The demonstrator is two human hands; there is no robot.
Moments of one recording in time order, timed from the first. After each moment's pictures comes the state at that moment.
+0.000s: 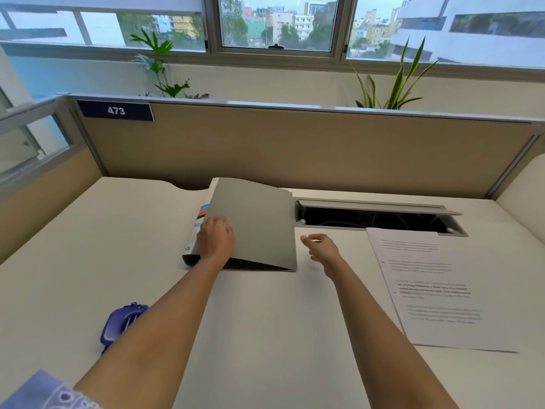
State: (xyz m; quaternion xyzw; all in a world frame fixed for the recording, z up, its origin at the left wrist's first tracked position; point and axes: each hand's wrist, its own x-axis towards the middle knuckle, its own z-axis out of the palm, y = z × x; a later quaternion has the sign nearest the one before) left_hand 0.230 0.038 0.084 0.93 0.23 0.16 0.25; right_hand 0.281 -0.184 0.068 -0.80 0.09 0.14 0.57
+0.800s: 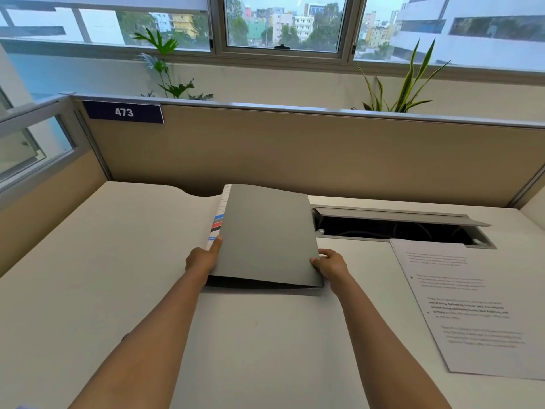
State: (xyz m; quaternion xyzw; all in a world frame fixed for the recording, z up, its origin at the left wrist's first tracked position) left_hand 0.239 0.116 0.058 0.75 0.41 0.01 0.52; right_hand 0.301 -0.145 0.037 -0.81 0.15 0.14 0.55
